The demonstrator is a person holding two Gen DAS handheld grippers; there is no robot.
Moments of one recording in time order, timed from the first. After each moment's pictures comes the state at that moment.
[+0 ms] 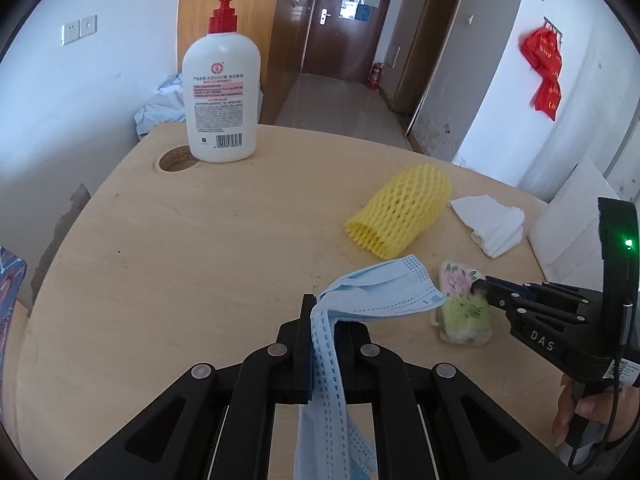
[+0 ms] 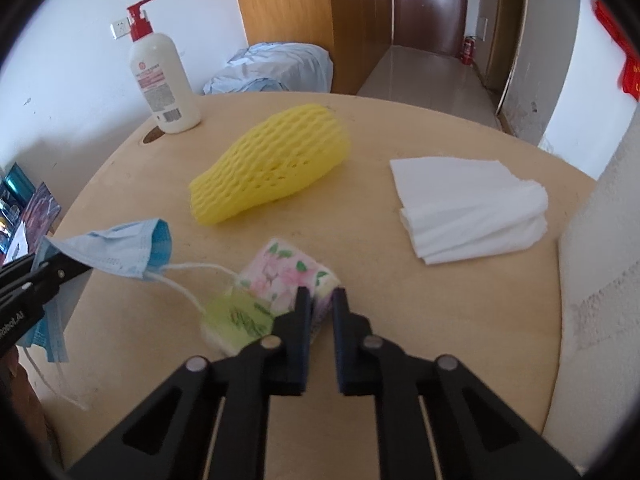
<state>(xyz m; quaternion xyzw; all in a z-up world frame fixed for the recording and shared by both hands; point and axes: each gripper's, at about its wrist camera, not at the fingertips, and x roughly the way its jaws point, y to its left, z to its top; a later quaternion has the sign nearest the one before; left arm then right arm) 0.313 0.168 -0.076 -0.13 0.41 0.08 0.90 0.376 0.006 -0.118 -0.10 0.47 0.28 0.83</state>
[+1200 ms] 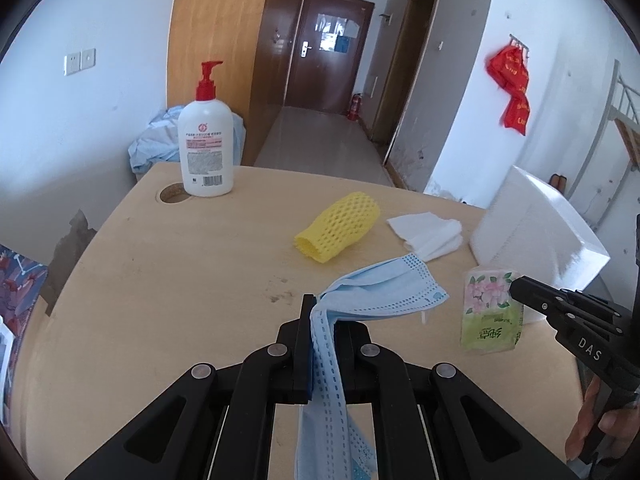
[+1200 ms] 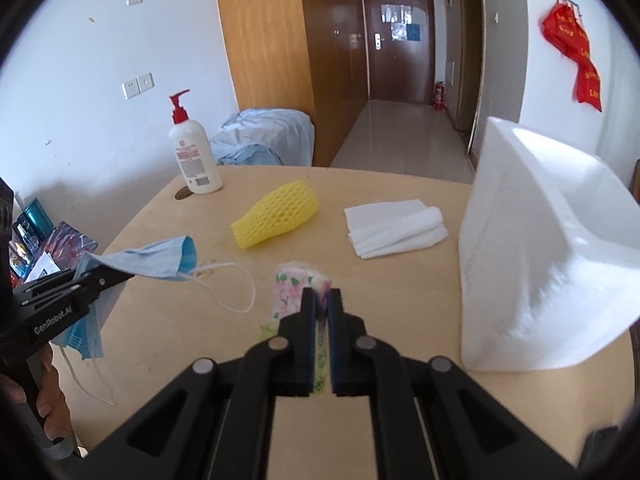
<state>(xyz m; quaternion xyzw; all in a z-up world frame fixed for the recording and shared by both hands) 0.248 0.117 -0.023 -0.12 0.35 0.05 0.93 0.292 -0.069 -0.037 -0.05 0.37 0.26 0.89</state>
